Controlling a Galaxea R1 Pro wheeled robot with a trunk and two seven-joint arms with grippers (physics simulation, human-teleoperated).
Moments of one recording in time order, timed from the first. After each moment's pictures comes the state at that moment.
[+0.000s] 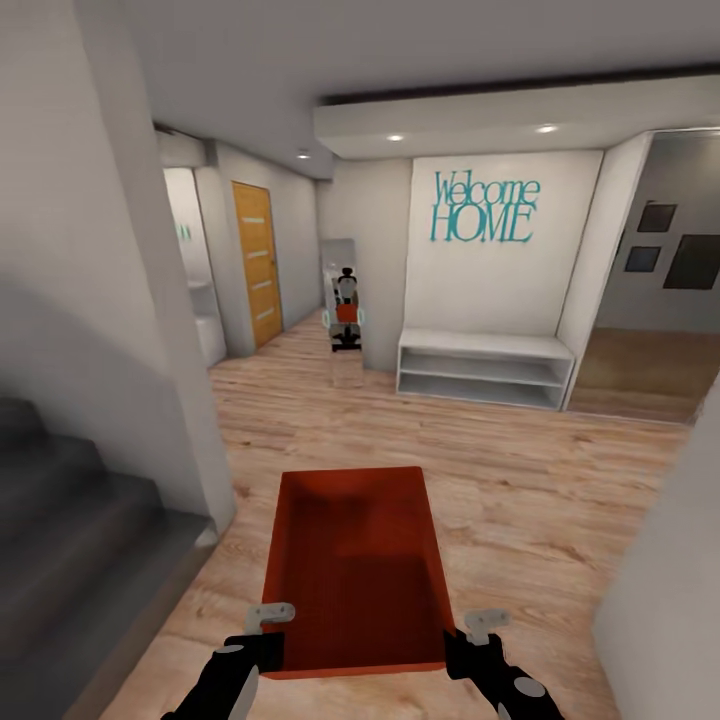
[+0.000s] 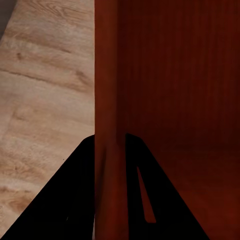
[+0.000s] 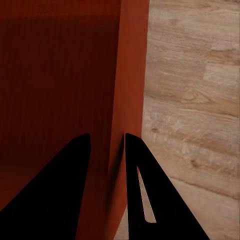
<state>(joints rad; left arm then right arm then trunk) -0.32 -0.12 0.00 -0.75 0.00 0.39 0.15 -0.29 -0.01 0.12 -0.67 -0.09 0.04 0.13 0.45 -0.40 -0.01</state>
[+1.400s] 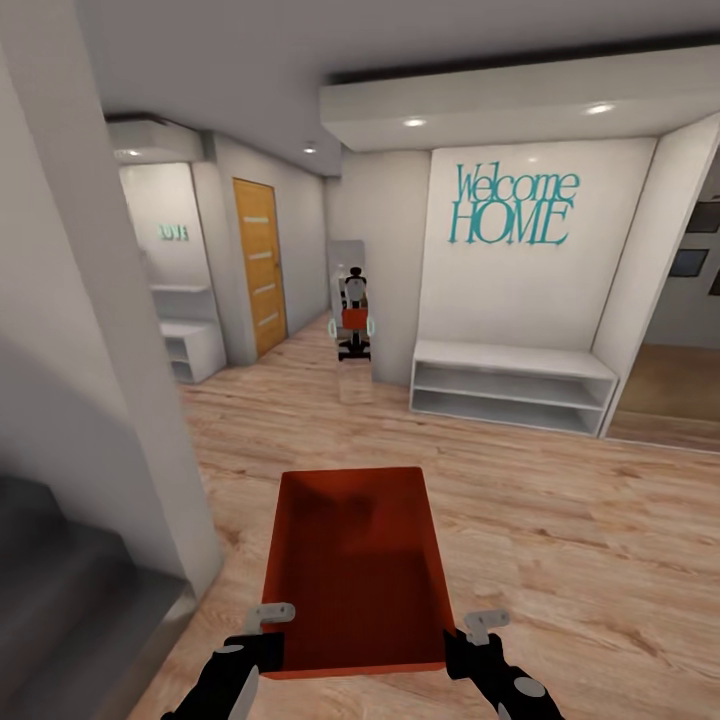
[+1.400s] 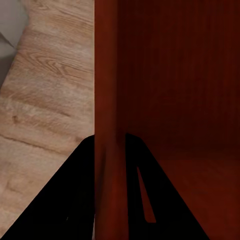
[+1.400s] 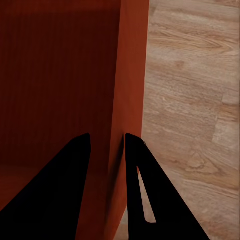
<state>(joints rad) -0.32 -0.12 0.00 -0.75 0.01 0.39 0.15 -0.29 -0.01 0.12 -0.67 -0.09 0.04 0.13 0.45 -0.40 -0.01</state>
